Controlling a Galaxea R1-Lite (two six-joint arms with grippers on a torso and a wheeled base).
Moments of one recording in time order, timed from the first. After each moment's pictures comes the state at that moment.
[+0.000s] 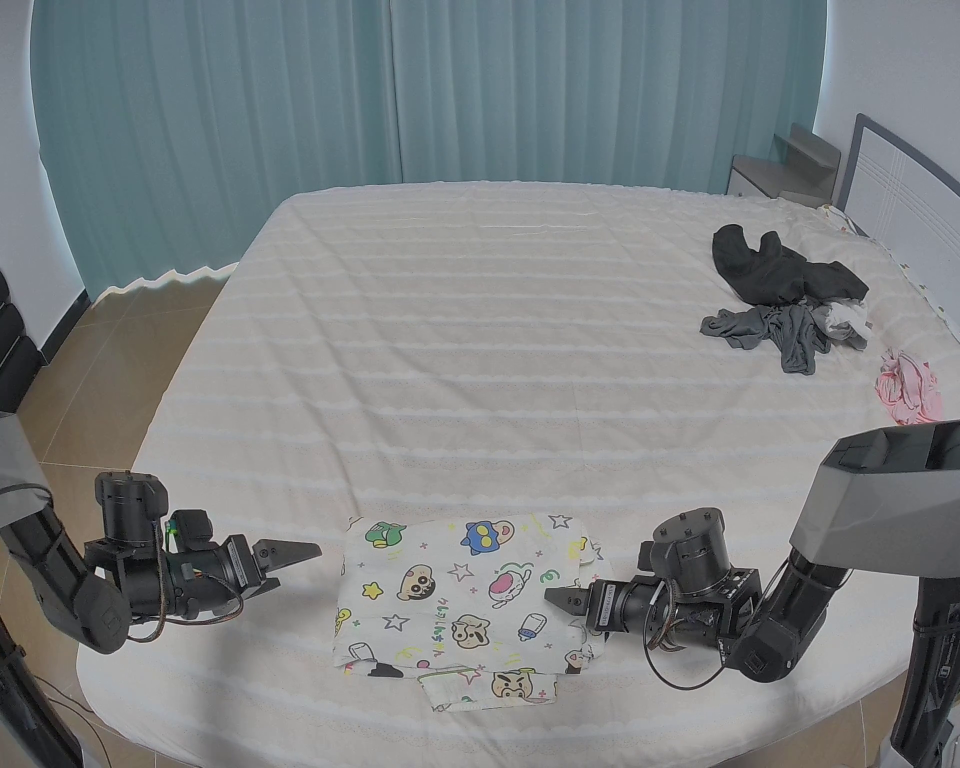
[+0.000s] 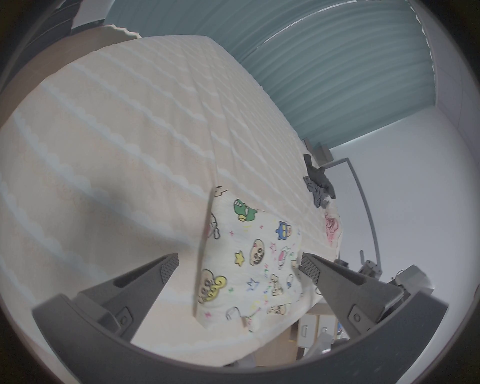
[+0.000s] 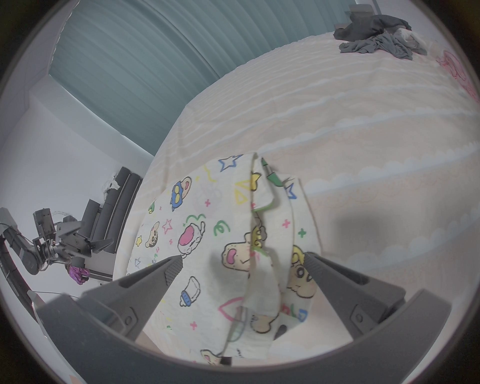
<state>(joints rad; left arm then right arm) -0.03 1.90 -0.32 -0.96 -0.59 -0.61 0.61 2.23 -0.57 -1.03 0.00 0.62</state>
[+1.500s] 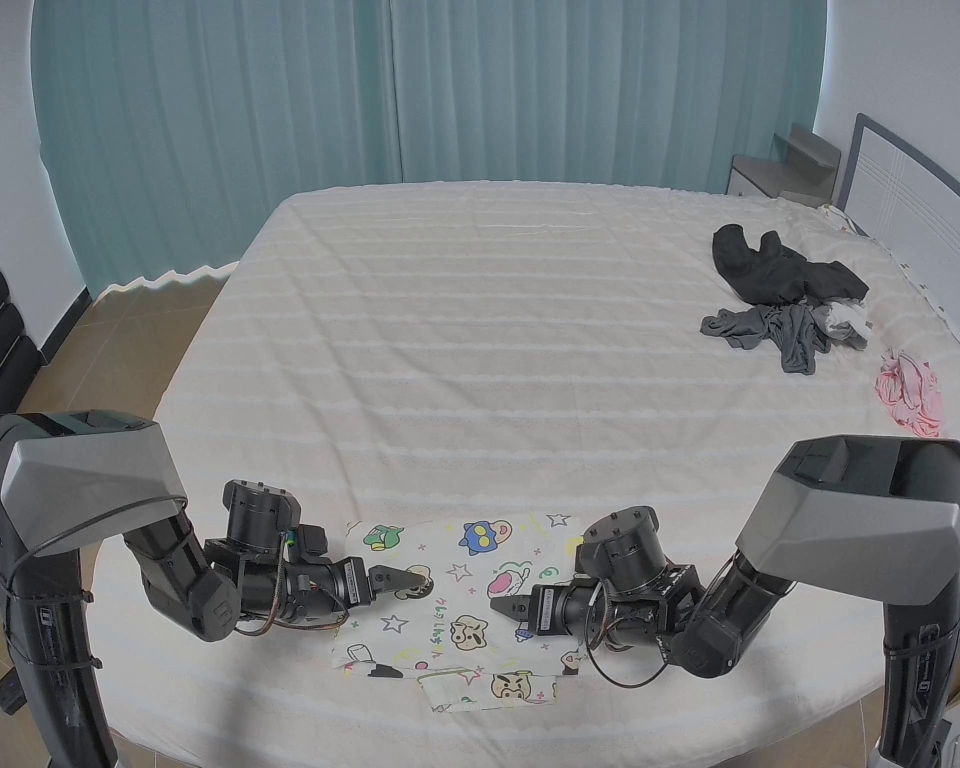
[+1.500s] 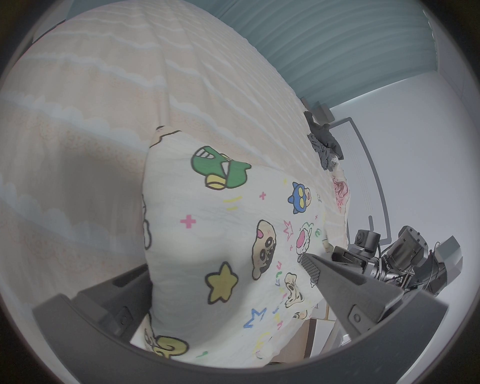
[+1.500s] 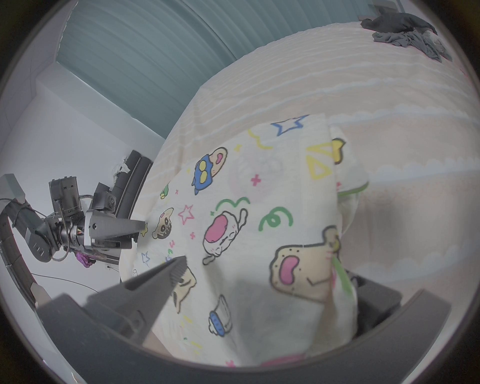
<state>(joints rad) -0.27 2.22 -0.62 -0.87 -0.51 -0.55 0.69 2.32 -0.80 -0.86 0.05 0.62</state>
